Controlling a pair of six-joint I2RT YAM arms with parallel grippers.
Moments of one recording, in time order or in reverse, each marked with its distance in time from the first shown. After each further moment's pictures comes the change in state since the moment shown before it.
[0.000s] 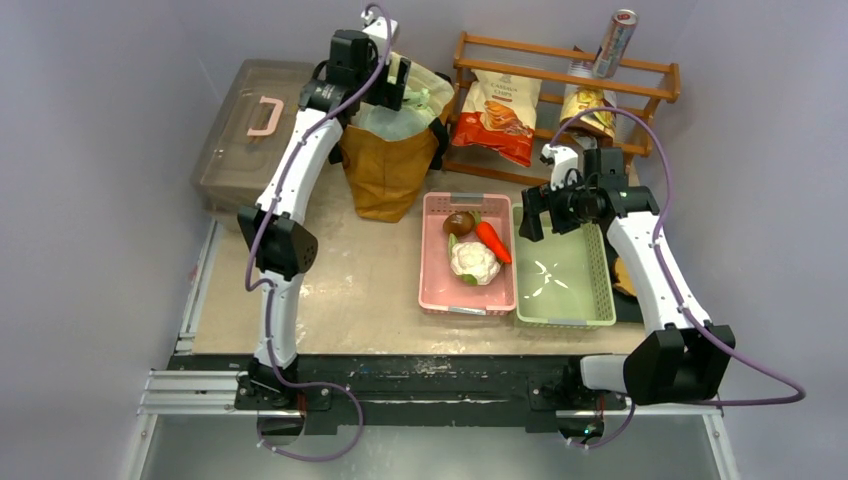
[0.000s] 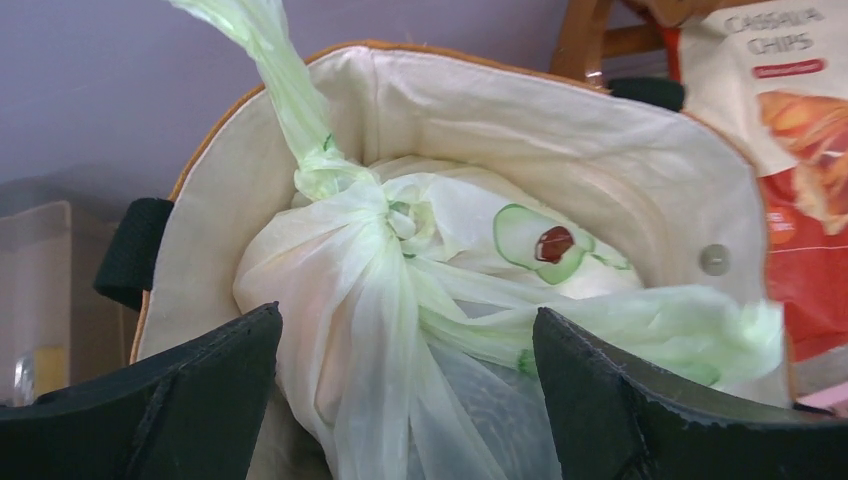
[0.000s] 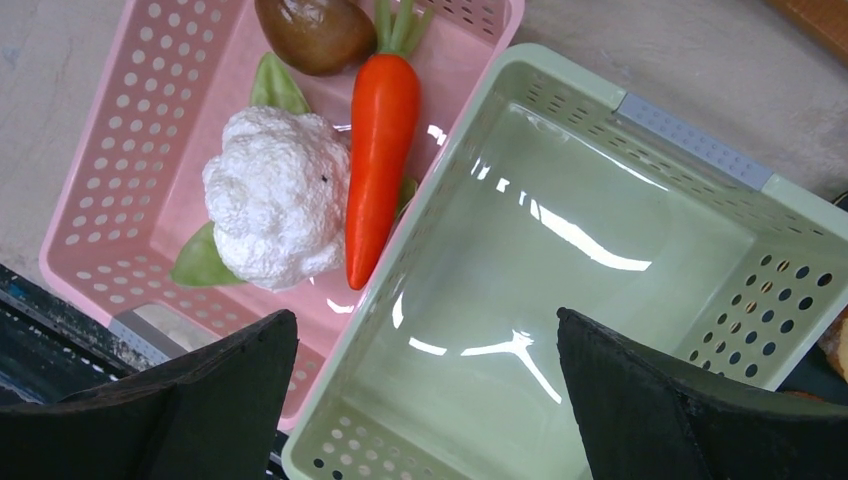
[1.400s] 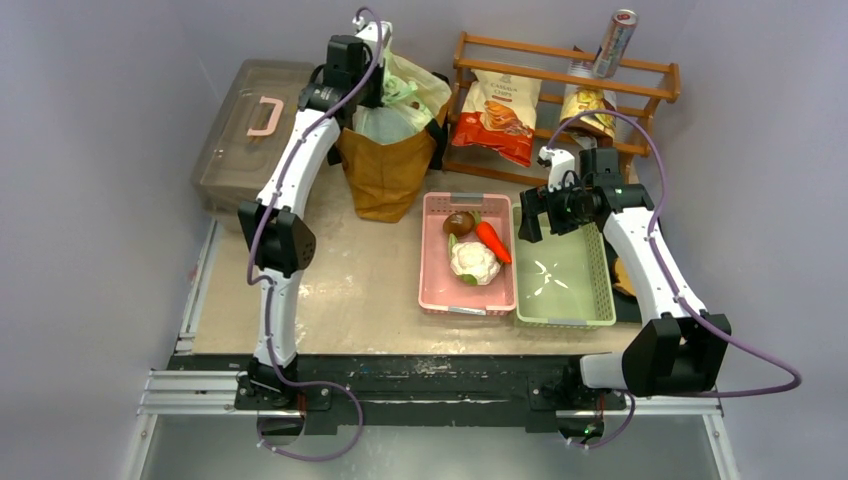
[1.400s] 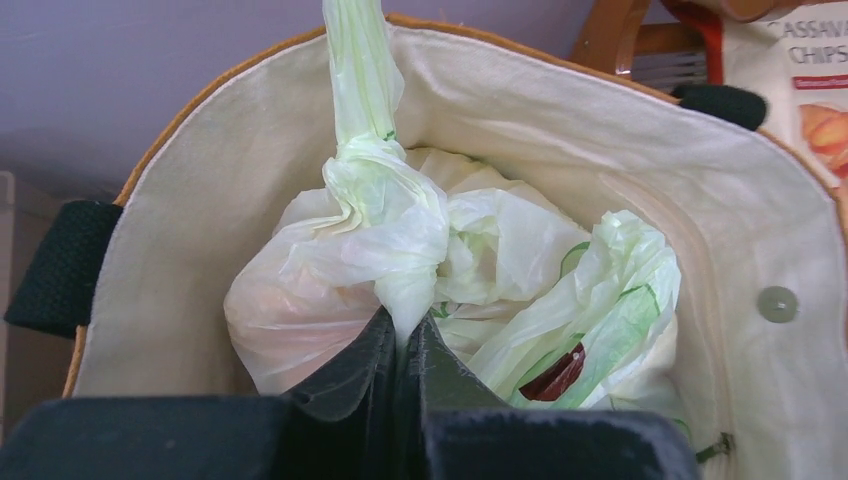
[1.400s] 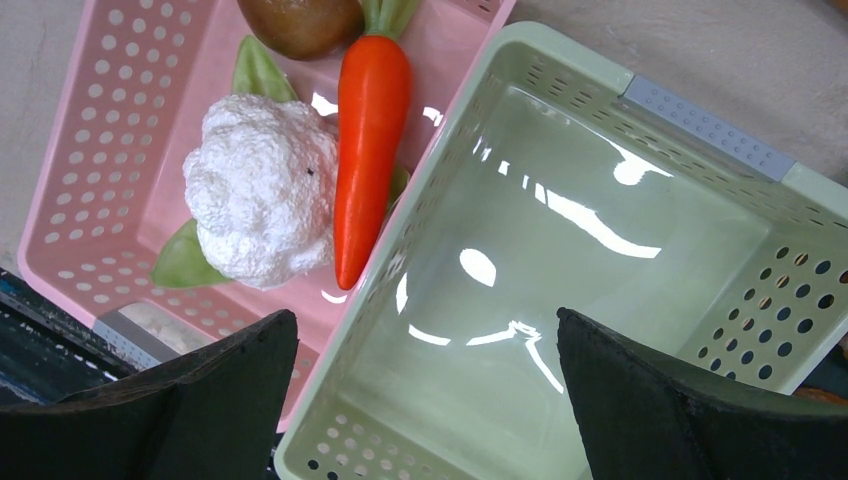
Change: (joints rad) left arm 0.035 0.057 -0.049 0.065 0.005 -0.055; right arm 0.000 0.037 -0.016 0.000 0.011 -0.001
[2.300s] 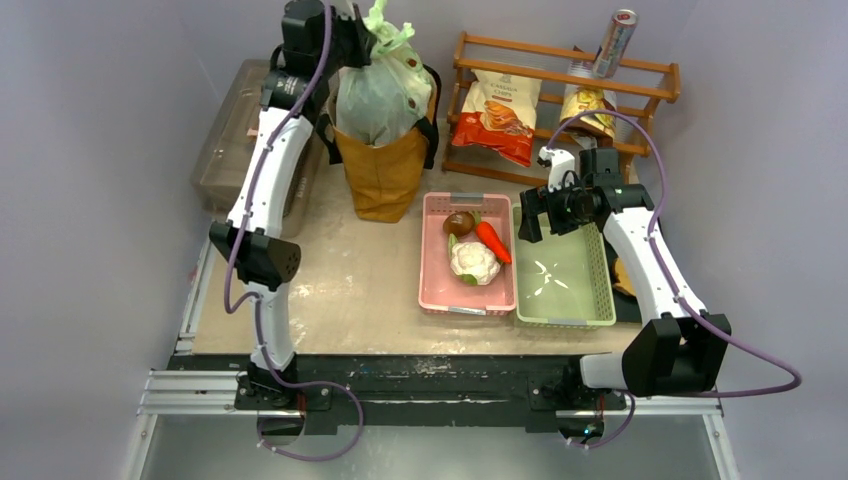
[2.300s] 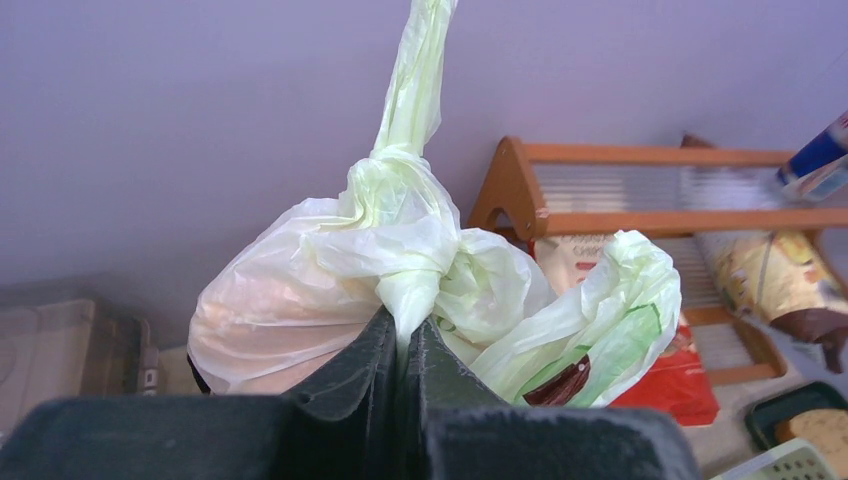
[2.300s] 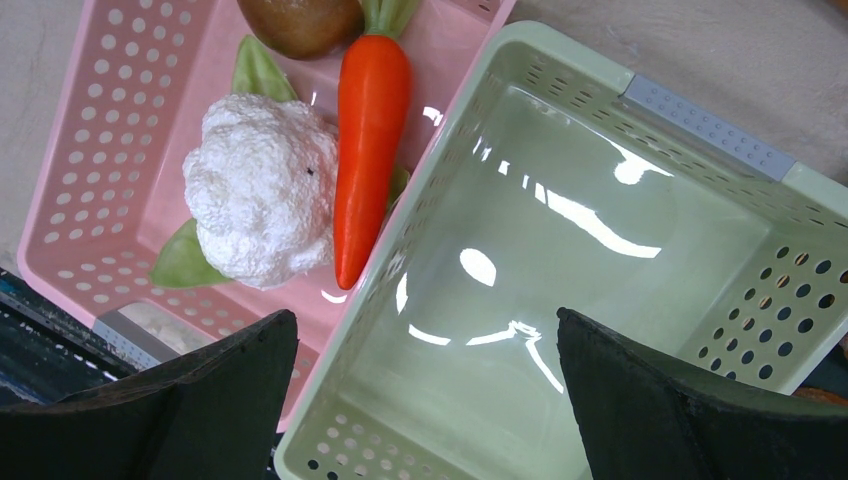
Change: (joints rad) left arm 0.020 -0.177 0.047 0.108 0.089 -0.156; right arm 0.000 0.000 -0.001 0.000 0.000 0.000
